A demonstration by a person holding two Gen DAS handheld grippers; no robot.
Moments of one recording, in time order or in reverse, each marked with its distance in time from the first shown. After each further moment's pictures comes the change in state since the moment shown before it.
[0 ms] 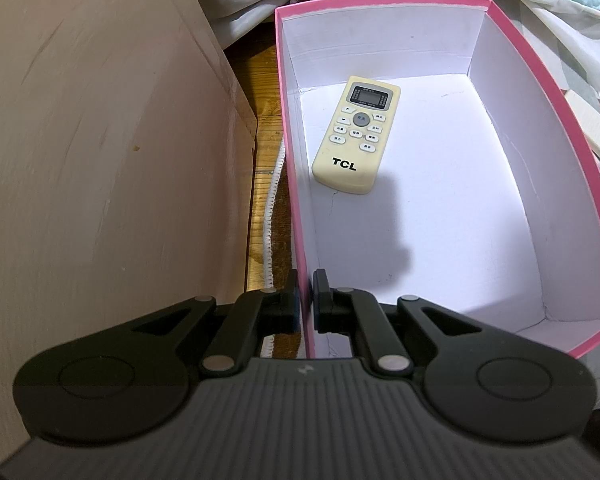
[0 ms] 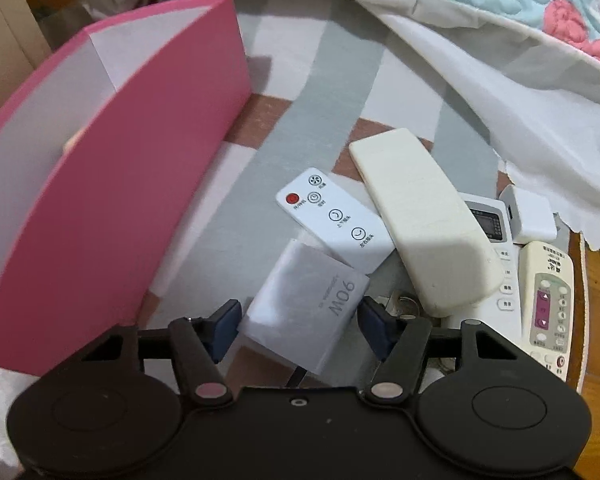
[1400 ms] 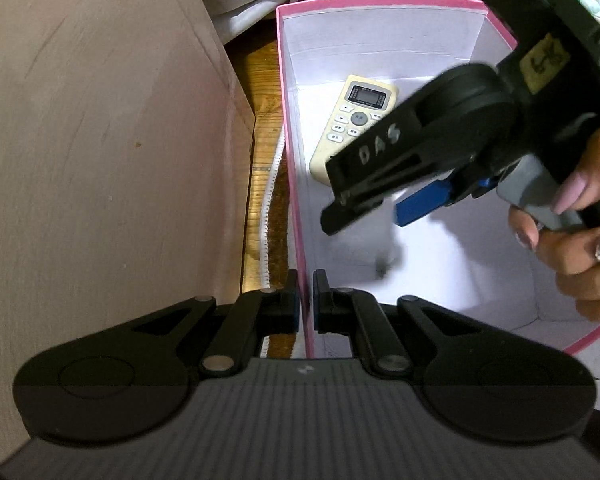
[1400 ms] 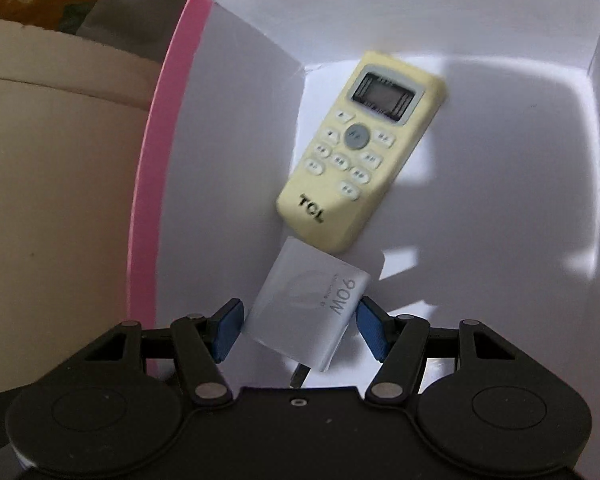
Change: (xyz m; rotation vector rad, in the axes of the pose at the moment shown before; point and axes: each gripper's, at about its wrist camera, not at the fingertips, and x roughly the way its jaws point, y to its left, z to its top) left arm 0.001 0.006 0.000 -0.013 0.010 -0.022; right arm 0.095 0.170 0.125 0.264 0.412 0.514
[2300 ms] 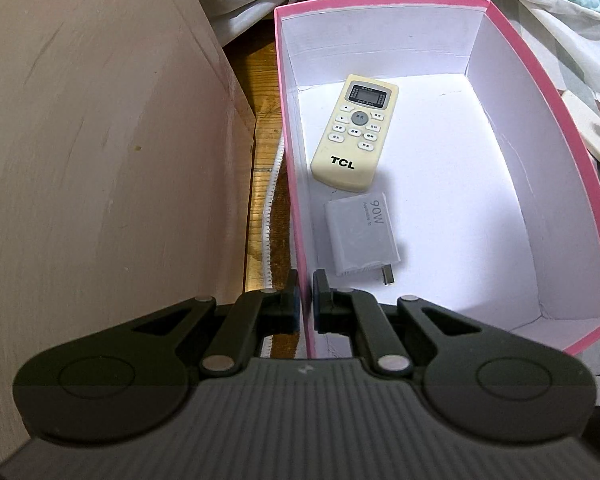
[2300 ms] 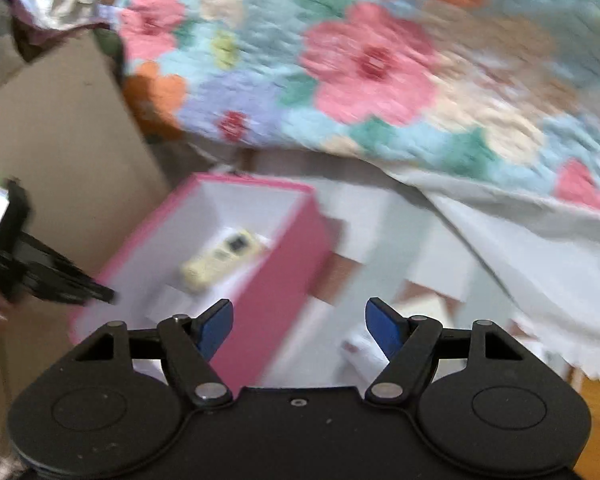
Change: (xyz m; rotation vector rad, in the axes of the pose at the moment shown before) left arm 0.000 -0.002 0.001 0.010 0.001 0.010; right arm -0.233 -0.121 -0.126 -0.435 -0.600 -0.229
